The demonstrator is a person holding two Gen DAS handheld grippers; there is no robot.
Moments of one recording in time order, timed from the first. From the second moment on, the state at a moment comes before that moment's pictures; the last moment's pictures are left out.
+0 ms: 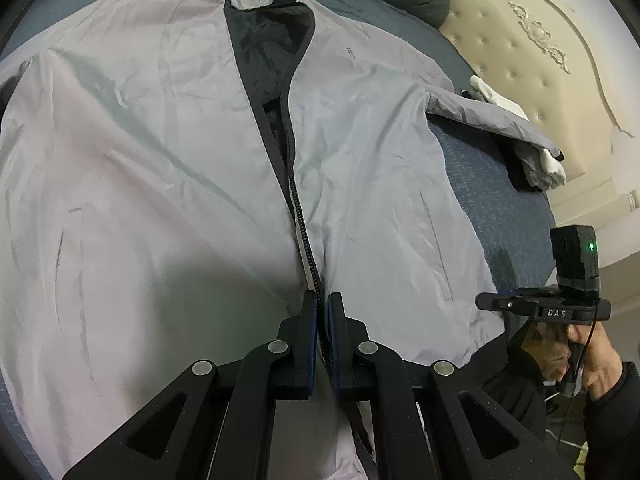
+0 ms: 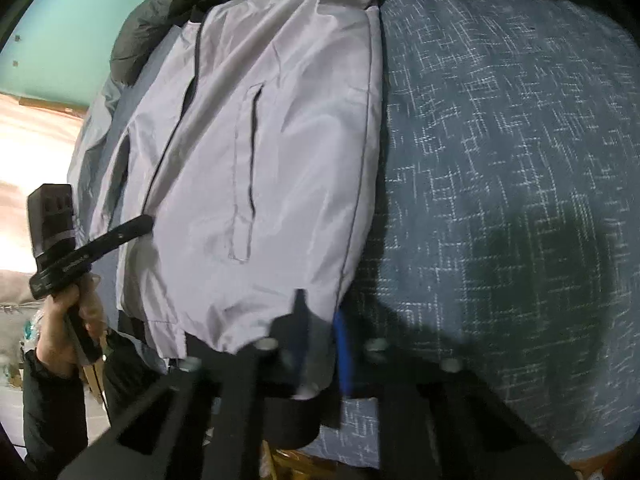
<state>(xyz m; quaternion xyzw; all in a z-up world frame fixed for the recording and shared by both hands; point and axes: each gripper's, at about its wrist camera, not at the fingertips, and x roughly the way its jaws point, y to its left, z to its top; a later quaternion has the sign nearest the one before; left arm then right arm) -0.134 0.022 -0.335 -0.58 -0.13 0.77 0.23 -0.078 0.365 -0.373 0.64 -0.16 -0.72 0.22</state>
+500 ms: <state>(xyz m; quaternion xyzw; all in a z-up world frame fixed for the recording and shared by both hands) -0.129 0.022 -0.323 -0.59 -0.12 0.77 0.22 -0.075 0.378 -0.364 0.63 -0.14 -0.74 0.19</state>
